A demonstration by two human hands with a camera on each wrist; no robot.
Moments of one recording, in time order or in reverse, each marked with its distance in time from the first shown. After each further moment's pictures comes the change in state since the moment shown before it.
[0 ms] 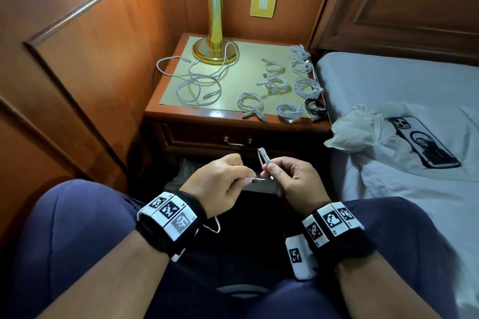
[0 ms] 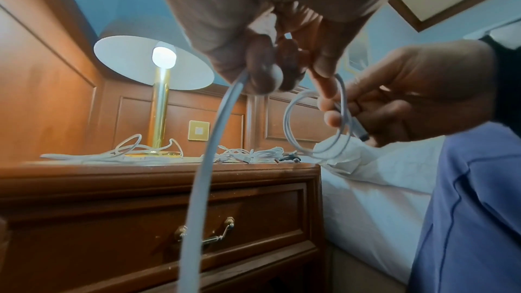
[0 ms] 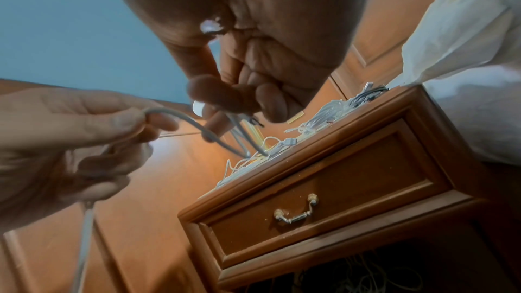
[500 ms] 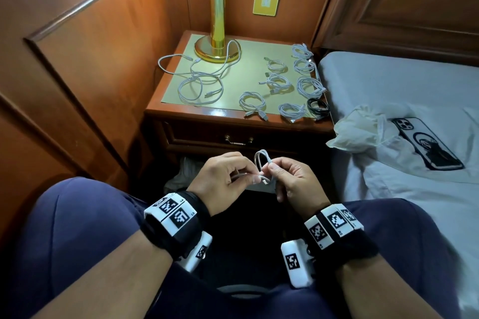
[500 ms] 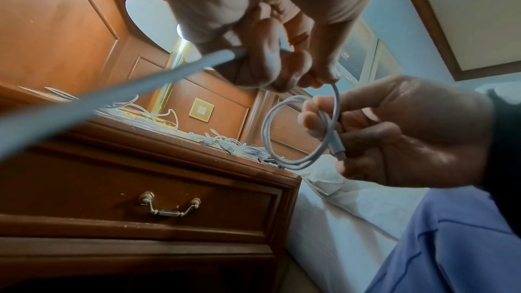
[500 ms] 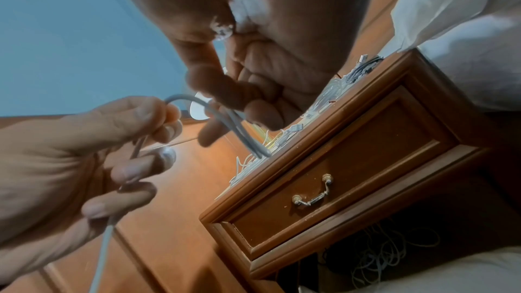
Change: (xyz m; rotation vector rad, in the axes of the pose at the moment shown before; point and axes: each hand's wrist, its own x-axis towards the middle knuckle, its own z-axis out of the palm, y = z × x) left_hand 0.006 0.007 0.007 -0.273 0.167 -0.119; right_hand -0.001 -0.004 0.004 0.137 -0.077 0.074
